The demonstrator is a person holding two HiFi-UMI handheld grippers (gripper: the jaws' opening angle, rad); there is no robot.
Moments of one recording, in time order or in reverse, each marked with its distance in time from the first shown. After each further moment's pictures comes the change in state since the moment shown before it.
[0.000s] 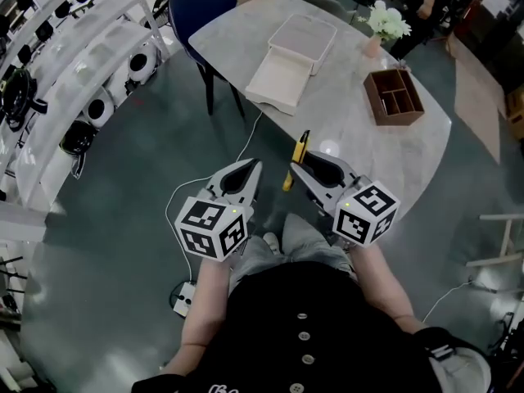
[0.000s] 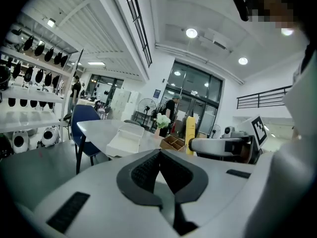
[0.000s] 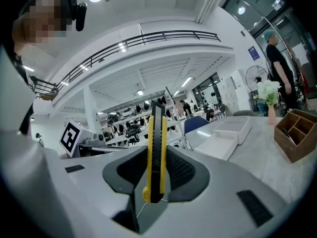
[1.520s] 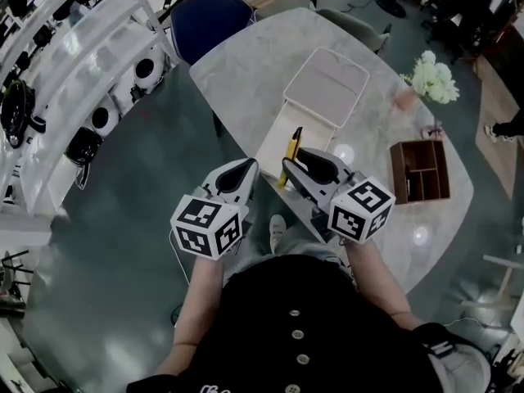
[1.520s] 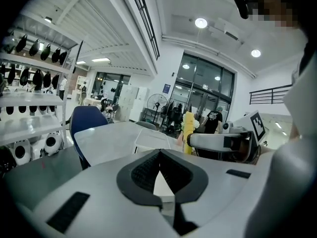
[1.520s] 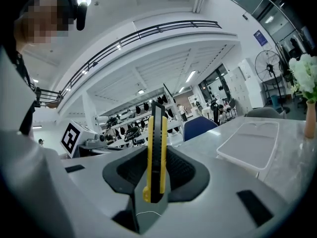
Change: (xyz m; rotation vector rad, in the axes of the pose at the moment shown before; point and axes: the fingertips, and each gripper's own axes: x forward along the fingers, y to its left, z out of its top) left arm 0.202 0.179 0.103 -0.006 0.067 0.090; right arm 0.211 -0.188 0.098 0.042 0.031 0.108
